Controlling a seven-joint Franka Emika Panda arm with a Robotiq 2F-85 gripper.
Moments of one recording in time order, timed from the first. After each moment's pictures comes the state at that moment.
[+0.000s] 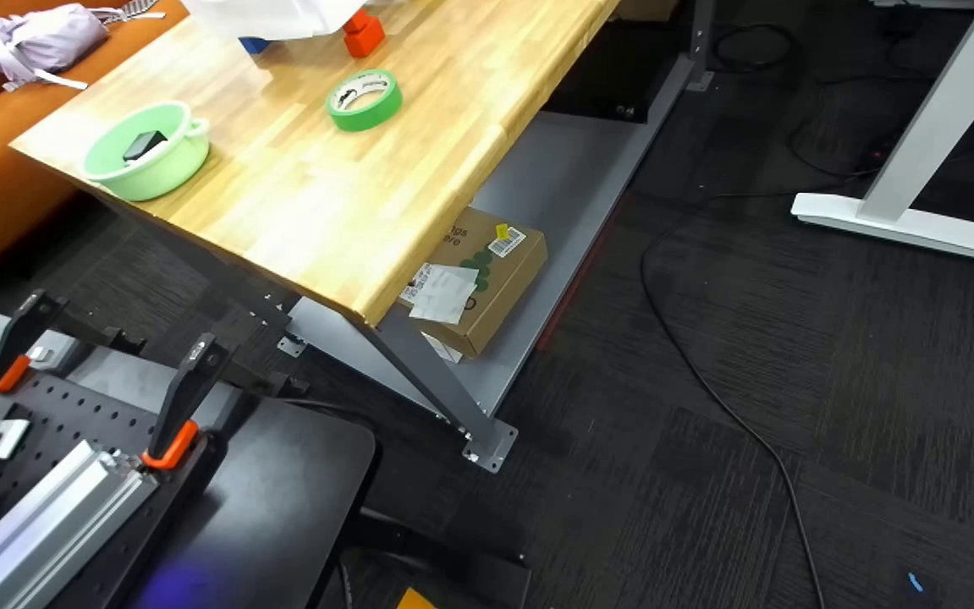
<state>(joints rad) -0.14 -0.25 -0.20 -2.06 -0.19 1.61 -0.21</state>
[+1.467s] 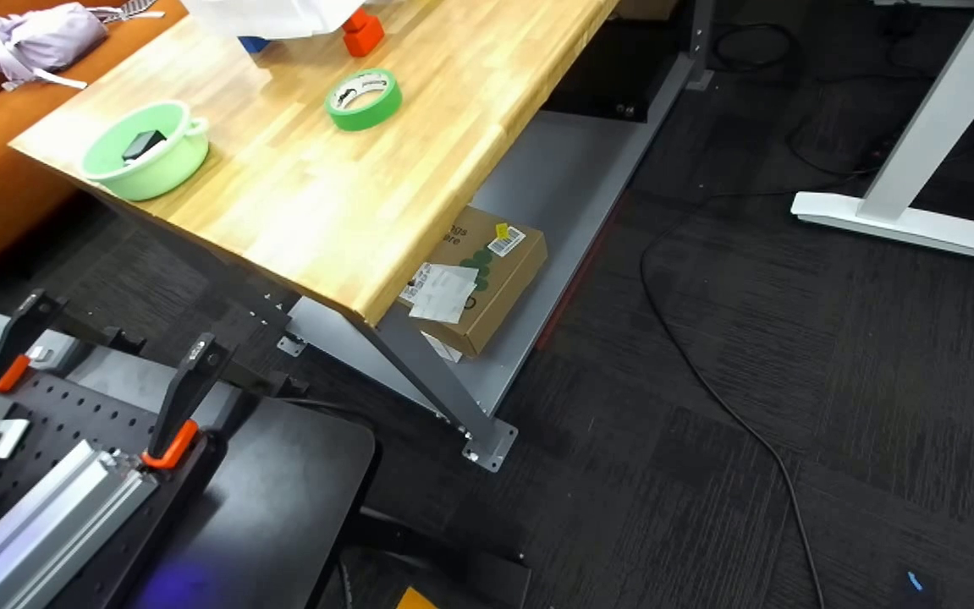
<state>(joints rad) -0.08 -0.10 -0.10 -1.95 -0.24 1.60 -0.18</state>
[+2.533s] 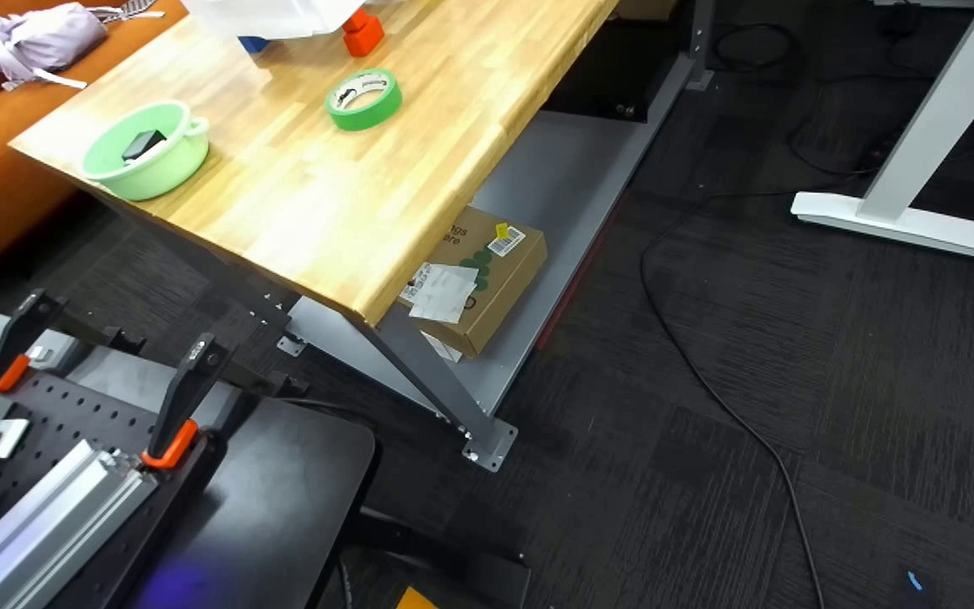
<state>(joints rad) -0.07 -0.09 -0.11 -1.91 -0.09 1.65 -0.51</state>
